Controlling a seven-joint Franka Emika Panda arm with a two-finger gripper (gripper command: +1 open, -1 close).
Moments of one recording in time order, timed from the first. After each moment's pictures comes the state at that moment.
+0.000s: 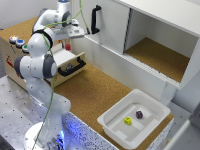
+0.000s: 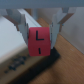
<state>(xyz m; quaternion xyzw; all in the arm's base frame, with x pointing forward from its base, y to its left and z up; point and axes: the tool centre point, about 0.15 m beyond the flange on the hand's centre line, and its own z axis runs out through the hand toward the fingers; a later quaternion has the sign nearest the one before) 0.364 0.106 0.468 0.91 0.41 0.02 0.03</state>
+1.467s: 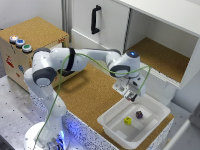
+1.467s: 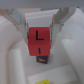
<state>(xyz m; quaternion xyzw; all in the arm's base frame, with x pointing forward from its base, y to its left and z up) 0.346 -0.403 0.364 0.99 -0.15 0.05 0.04</state>
